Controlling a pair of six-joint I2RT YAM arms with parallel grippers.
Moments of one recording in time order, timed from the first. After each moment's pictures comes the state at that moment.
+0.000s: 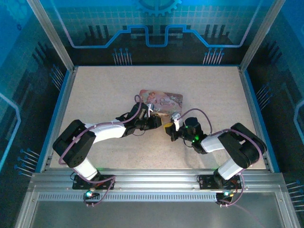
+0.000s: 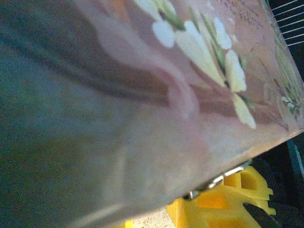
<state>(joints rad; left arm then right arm) -0.65 1.63 0.81 0.13 0.29 -0.84 0.58 1.58 0.35 0.82 -0.33 0.11</state>
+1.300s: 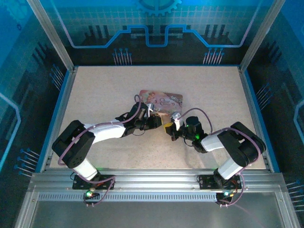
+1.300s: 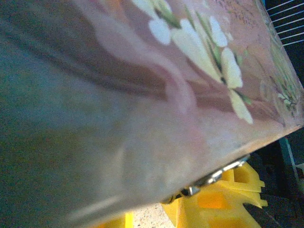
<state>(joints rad) -0.65 1.62 0.81 0.12 0.30 -0.85 0.55 1.60 0.35 0.83 -0.39 0.09</state>
